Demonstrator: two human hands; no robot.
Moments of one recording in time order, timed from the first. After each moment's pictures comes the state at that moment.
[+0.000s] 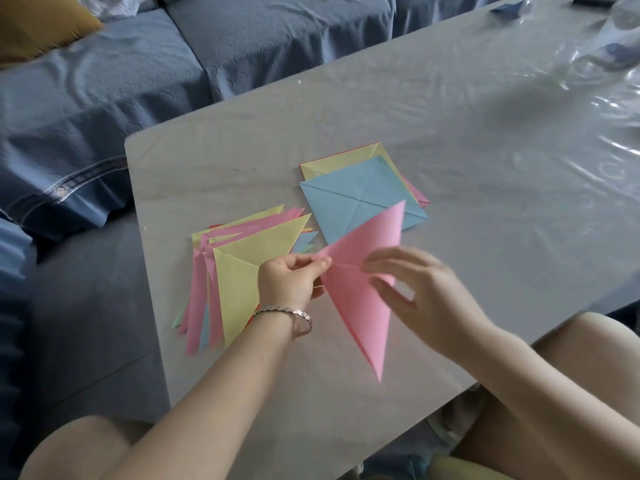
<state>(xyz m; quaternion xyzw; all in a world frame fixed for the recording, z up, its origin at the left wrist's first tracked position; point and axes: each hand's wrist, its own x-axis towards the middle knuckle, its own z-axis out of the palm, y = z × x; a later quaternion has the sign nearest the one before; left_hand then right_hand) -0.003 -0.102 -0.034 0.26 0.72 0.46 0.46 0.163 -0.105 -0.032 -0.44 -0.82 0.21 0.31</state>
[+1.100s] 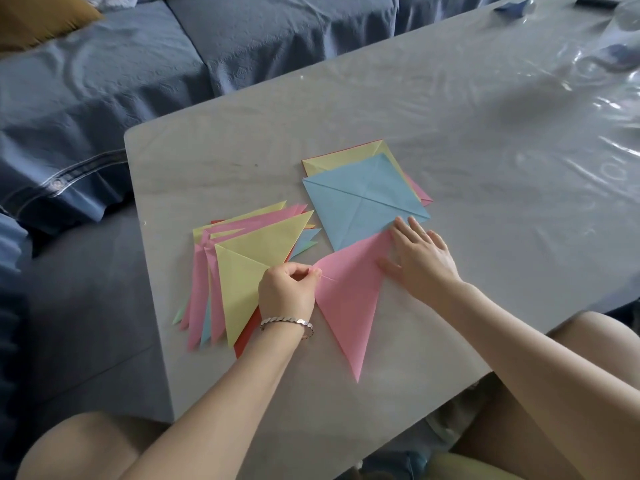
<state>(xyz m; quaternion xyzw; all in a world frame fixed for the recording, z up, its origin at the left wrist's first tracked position) -0.014 -0.104 -0.077 0.39 0.79 0.38 0.29 0.170 -0.039 -0.095 -0.59 -0.79 0.14 0.00</state>
